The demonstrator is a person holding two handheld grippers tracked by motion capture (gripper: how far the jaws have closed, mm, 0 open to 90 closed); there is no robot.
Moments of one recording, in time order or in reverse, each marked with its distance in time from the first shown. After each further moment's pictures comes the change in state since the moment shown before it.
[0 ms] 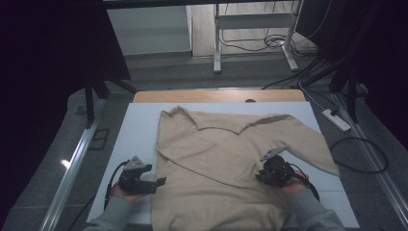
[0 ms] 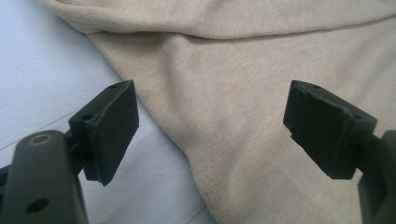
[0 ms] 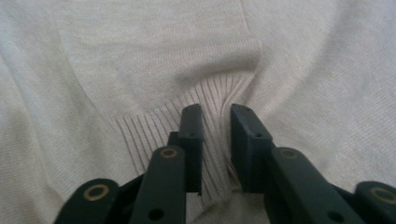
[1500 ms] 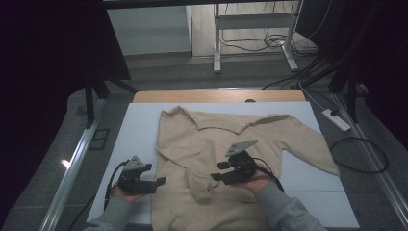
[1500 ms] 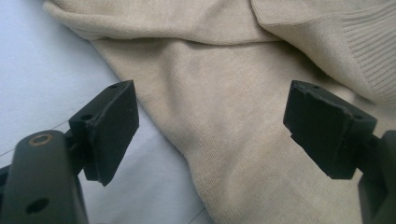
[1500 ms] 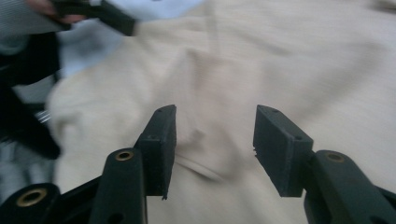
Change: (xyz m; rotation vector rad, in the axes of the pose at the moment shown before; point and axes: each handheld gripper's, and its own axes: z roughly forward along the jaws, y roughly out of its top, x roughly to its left) left arm -0.003 0.001 -0.002 -0.015 0.010 0.008; right arm 0.061 0.069 0.012 -0.269 0.296 -0.098
